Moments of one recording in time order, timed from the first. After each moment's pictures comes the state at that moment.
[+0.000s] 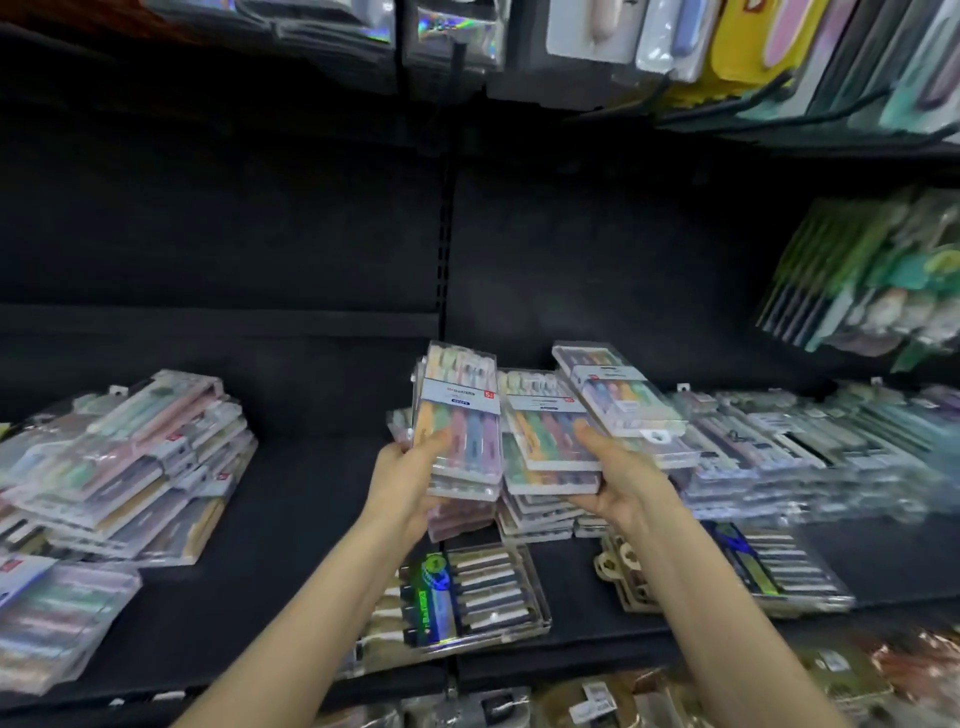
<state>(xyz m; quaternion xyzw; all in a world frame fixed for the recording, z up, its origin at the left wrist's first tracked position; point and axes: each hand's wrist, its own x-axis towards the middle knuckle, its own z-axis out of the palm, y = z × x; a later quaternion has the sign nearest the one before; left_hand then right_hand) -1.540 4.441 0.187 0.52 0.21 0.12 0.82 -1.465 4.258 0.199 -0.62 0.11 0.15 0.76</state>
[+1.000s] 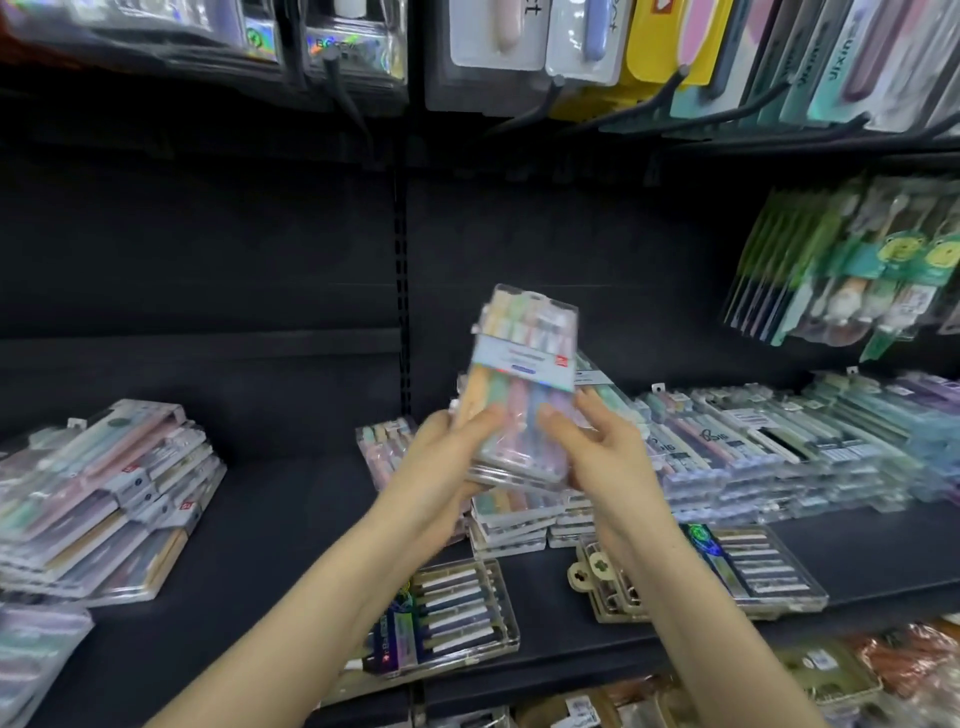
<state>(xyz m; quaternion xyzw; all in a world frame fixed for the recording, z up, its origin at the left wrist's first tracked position) -1.547 4.379 0.243 0.58 0.08 0.05 0.81 -1.508 4.238 0.241 -0.68 -0.13 0.05 0.72</state>
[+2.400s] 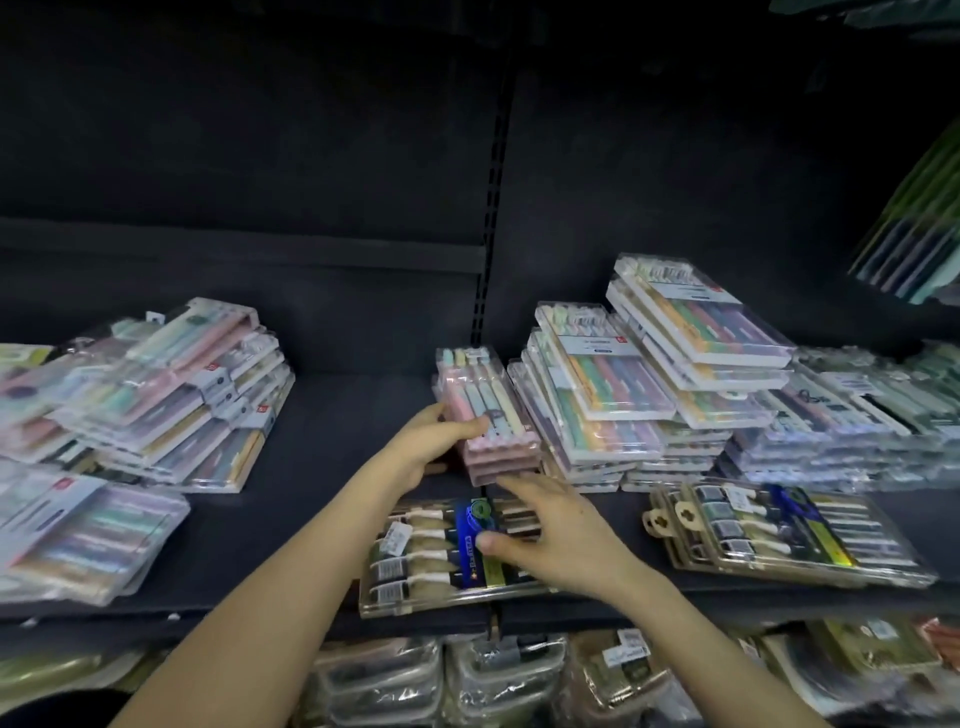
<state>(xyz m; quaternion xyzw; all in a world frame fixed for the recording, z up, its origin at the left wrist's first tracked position) -1.505 4.496 0.121 0.70 0.21 -0.04 0.68 -1.532 4.303 0.133 -0.91 -0.35 0.12 0.18</state>
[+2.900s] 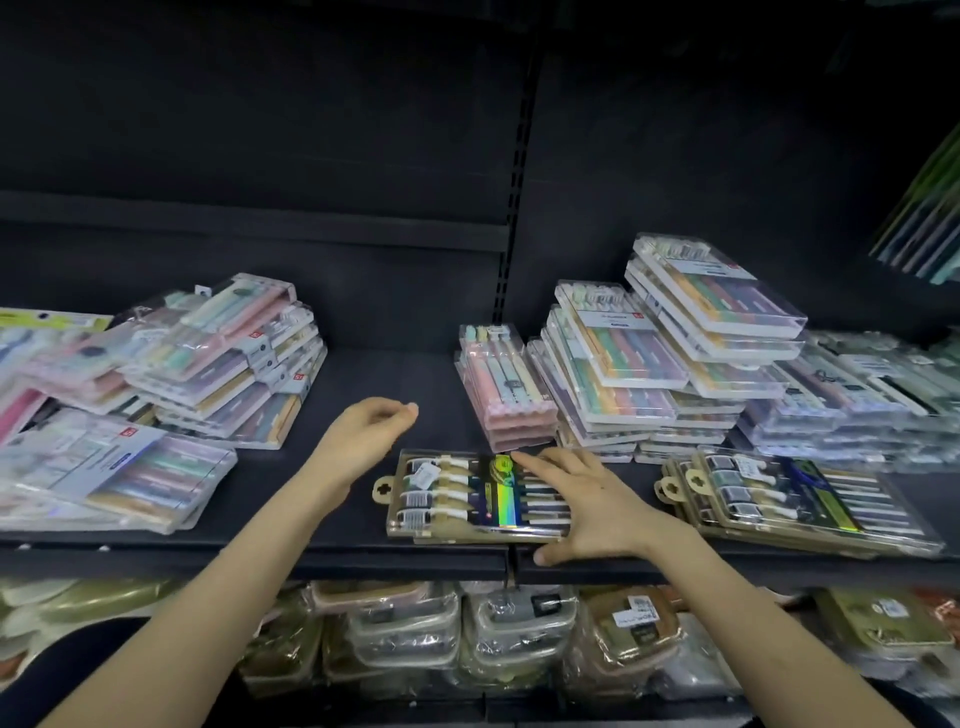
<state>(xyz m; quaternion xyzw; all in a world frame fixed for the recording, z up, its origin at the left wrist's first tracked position) -1.606 4.534 0.129 0.78 0.26 0.08 0.56 -1.512 4.278 0.110 -0.90 -0.41 0.15 0.05</state>
